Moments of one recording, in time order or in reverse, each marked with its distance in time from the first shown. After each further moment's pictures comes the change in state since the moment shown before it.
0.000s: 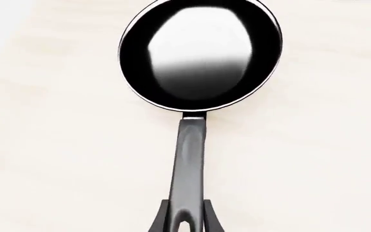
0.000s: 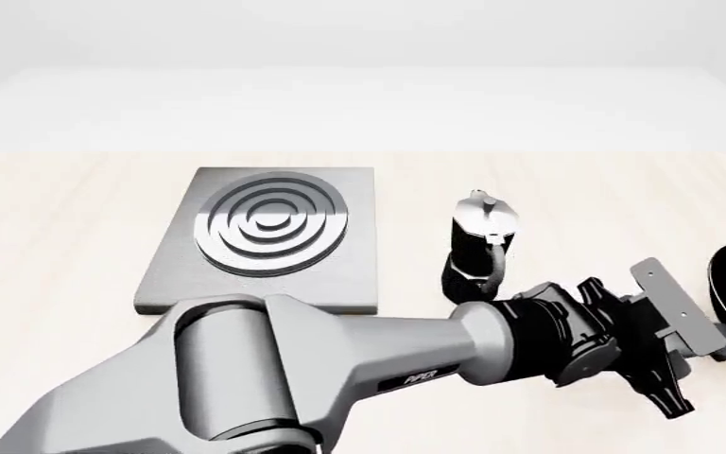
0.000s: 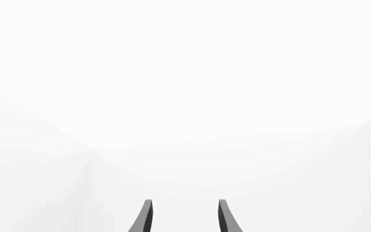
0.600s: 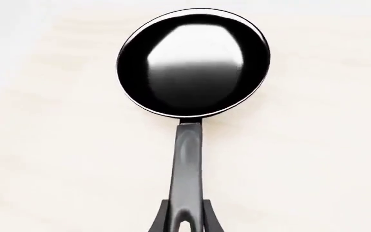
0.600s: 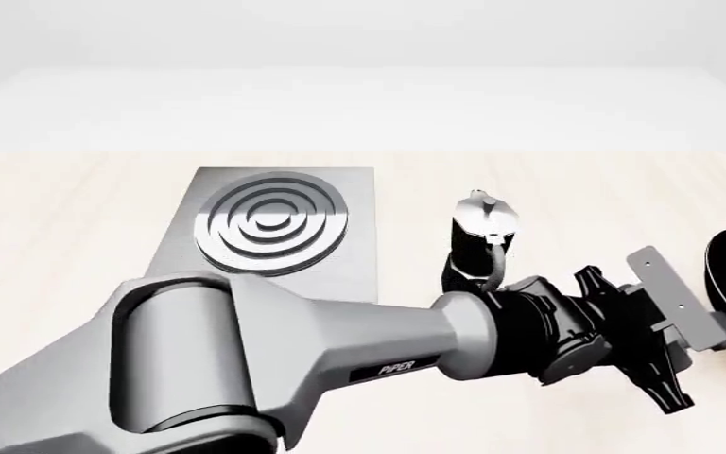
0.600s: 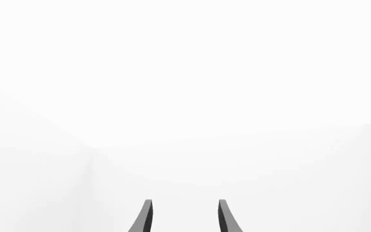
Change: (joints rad) left arm 0.000 -0.107 0.150 -0.104 0.005; right arm 0.014 0.000 0.001 -0.001 -0.017
